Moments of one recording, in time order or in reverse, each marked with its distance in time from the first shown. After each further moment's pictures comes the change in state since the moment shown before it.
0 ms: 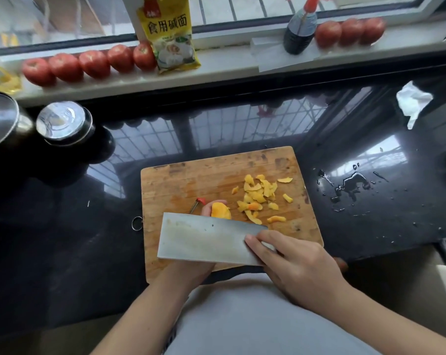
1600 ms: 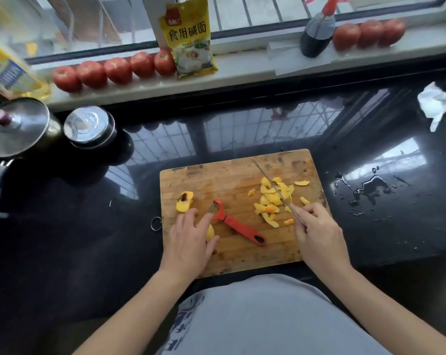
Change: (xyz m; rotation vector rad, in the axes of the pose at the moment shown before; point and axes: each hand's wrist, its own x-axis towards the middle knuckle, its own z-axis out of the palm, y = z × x) left_hand 0.030 -0.054 -0.035 1.001 0.441 0.259; right_hand 0.003 0.038 0.051 0.130 -0.057 0.847
